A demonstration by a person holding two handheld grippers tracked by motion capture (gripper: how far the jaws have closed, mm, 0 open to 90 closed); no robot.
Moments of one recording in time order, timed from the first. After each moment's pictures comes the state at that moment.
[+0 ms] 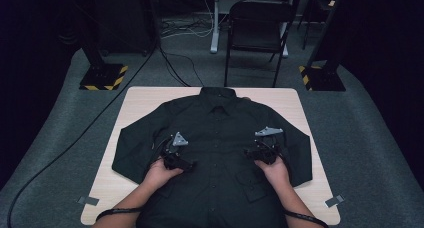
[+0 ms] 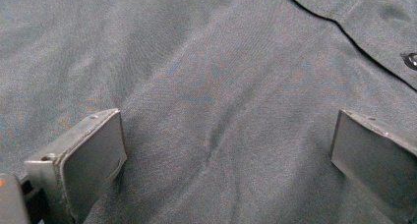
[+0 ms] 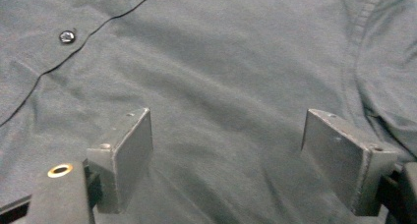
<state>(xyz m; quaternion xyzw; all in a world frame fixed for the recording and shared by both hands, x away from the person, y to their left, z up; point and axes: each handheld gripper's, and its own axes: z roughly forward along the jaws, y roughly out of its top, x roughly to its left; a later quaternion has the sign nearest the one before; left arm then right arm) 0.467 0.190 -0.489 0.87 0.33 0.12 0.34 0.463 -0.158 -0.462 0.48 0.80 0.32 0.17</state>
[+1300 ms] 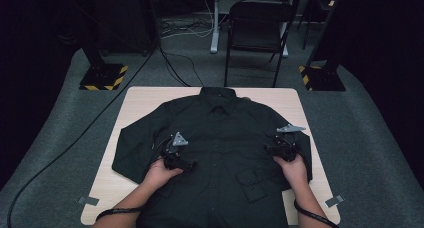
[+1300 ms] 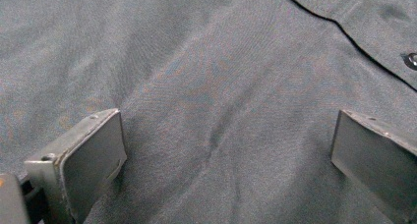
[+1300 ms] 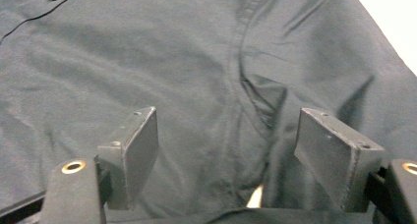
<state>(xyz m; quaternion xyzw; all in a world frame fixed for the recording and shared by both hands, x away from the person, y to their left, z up) 0.467 0.190 -0.489 0.87 0.34 0.12 0.34 0.465 -0.221 -0.452 0.53 0.77 0.31 0.19</state>
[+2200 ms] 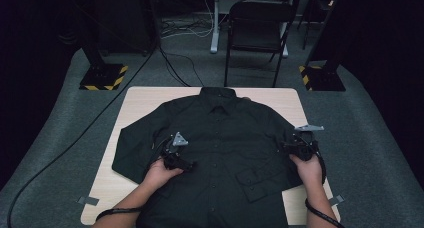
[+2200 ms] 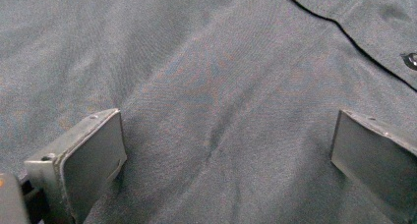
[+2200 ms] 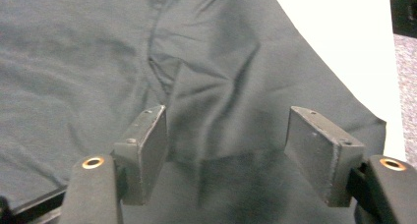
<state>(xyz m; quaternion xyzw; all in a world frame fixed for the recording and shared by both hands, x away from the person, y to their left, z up) 0.467 0.190 -0.489 0.87 0.33 0.12 0.34 0.461 -0.270 -0.446 0.57 0.74 0.29 0.22</state>
